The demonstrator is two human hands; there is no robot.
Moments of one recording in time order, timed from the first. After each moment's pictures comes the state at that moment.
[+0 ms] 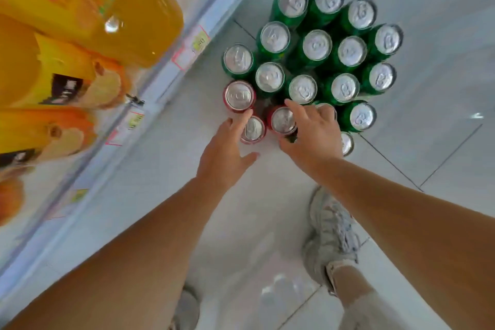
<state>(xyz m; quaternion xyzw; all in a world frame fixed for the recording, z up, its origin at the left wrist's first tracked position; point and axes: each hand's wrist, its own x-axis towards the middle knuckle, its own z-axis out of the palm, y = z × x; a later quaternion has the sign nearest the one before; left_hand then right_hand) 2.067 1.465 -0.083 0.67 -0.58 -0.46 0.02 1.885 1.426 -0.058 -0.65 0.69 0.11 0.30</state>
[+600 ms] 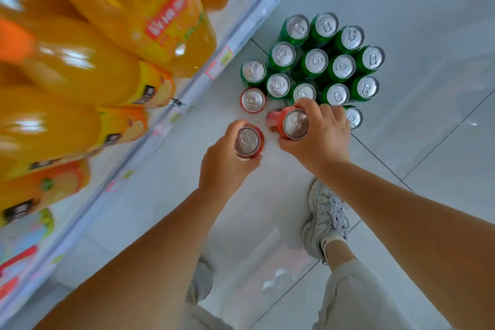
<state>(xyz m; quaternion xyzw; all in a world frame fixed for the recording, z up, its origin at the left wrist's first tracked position) 2.086 1.479 0.034 0.73 -0.52 -0.44 0.10 1.904 1.428 0.046 -0.64 0.71 0.01 0.28</state>
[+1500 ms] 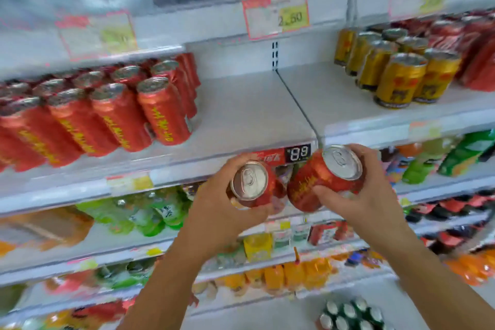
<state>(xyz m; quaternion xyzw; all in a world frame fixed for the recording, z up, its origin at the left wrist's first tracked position) 2.247 1.579 0.850 0.70 -0.46 -0.16 0.52 2.073 1.424 0.845 -0.74 0.28 -0.36 0.49</state>
